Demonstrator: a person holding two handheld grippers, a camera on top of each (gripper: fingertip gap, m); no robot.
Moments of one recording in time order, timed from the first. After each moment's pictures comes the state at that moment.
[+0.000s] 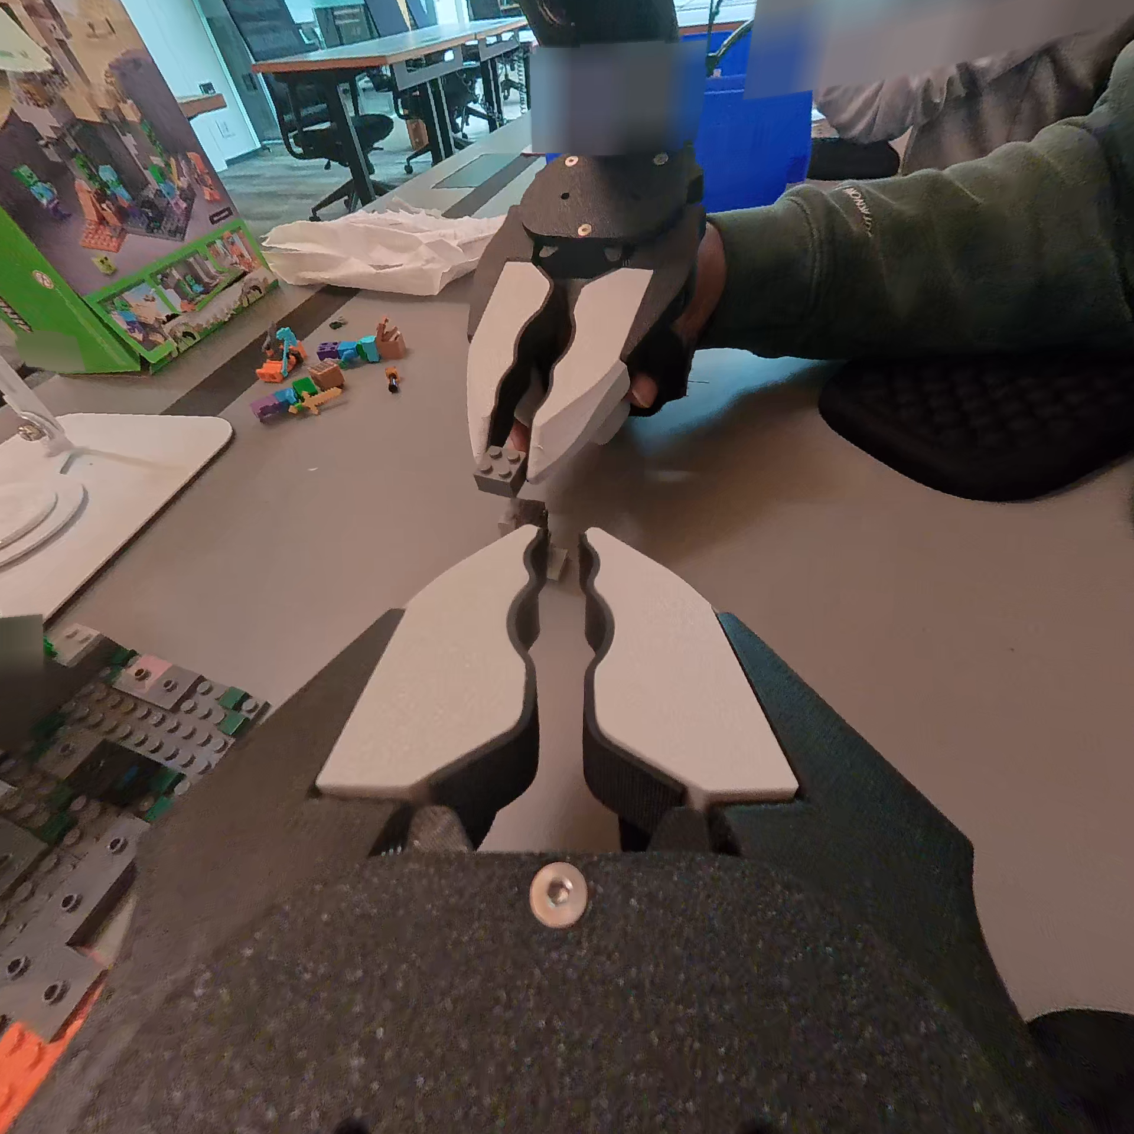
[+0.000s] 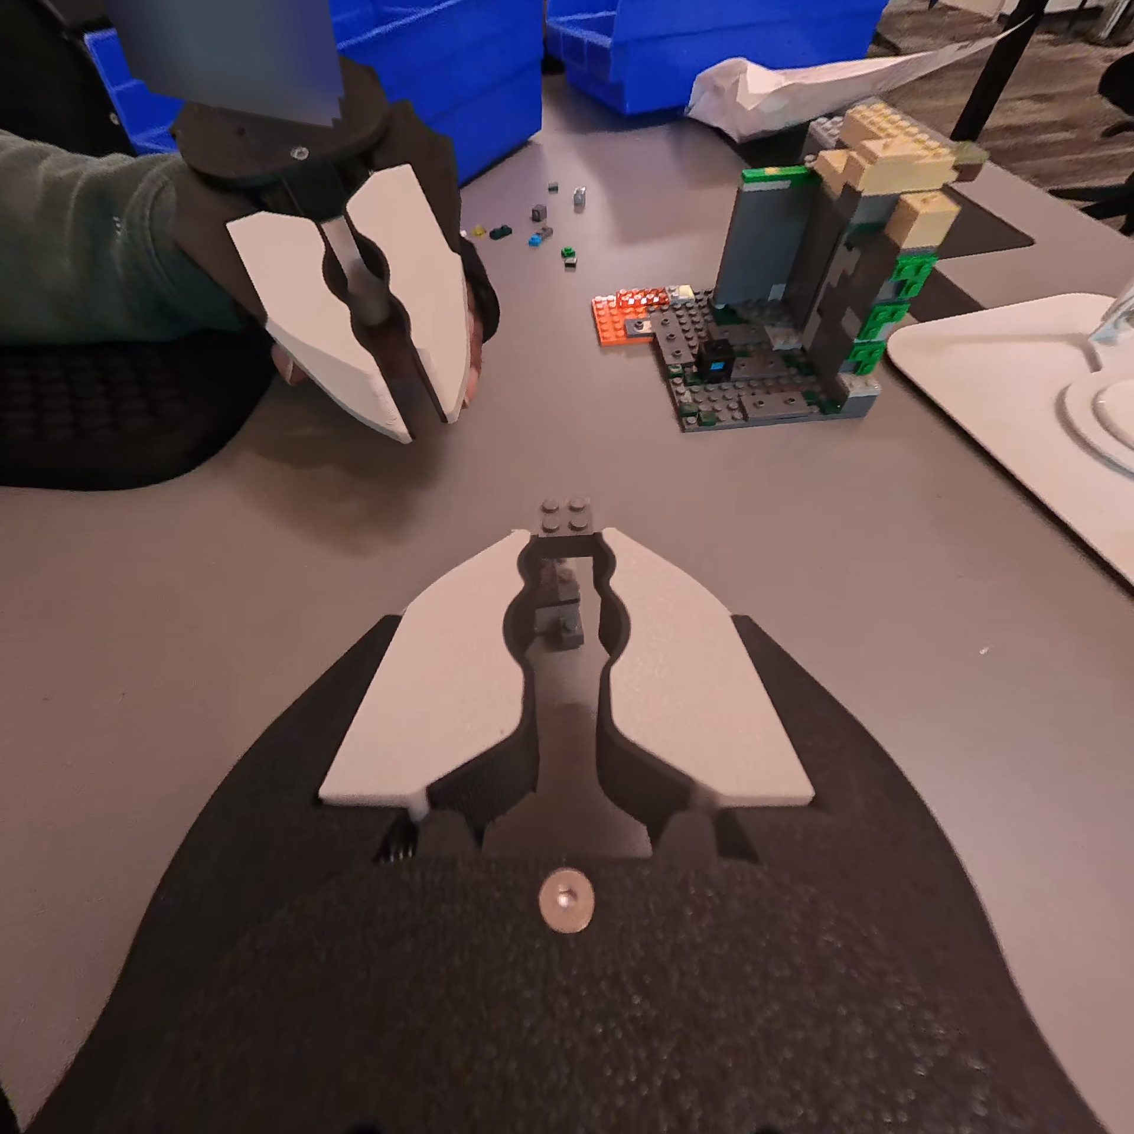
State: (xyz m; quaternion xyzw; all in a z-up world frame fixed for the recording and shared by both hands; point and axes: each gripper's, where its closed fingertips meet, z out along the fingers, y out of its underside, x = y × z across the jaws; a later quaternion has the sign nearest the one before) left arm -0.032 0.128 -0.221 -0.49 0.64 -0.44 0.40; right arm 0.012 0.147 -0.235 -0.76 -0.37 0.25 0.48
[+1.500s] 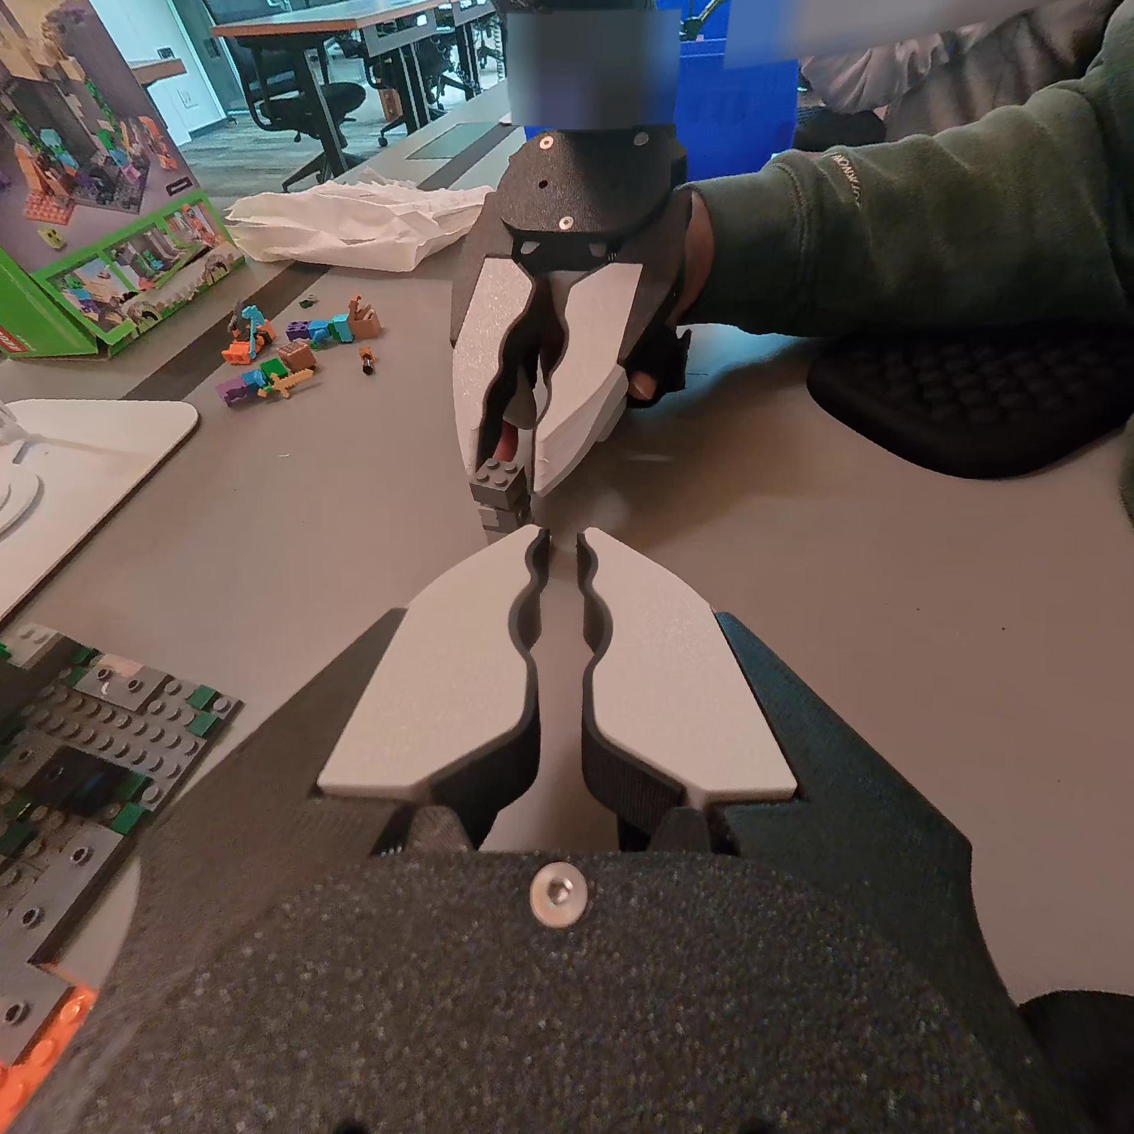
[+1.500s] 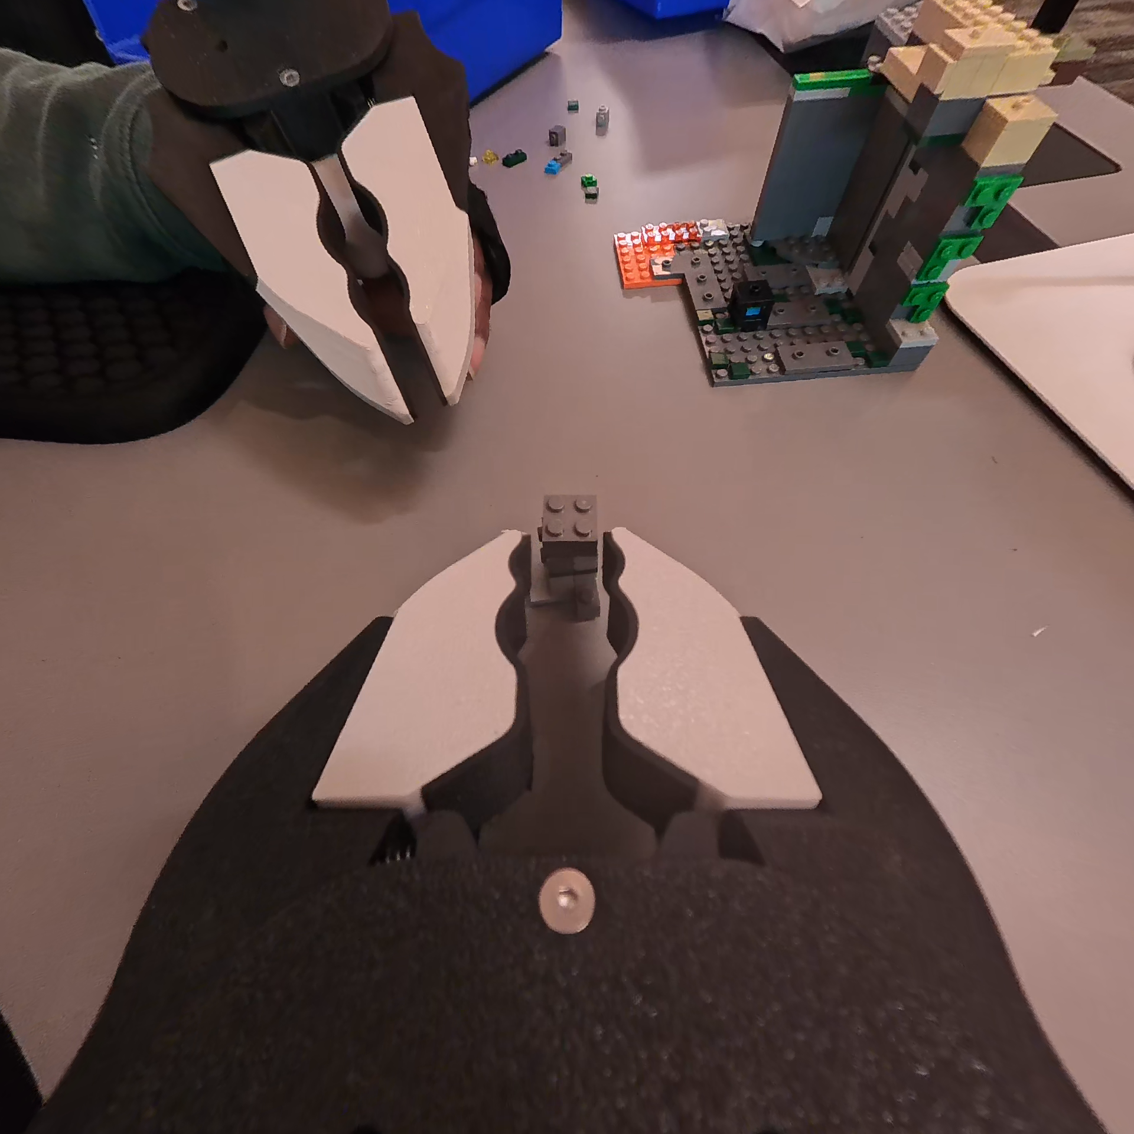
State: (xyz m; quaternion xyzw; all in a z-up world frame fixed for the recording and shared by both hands) left arm -0.032 0.123 -0.229 -0.49 0.65 -0.44 0.38; right arm 0.010 0.142 -0.250 -0.77 -0.38 0.25 0.44
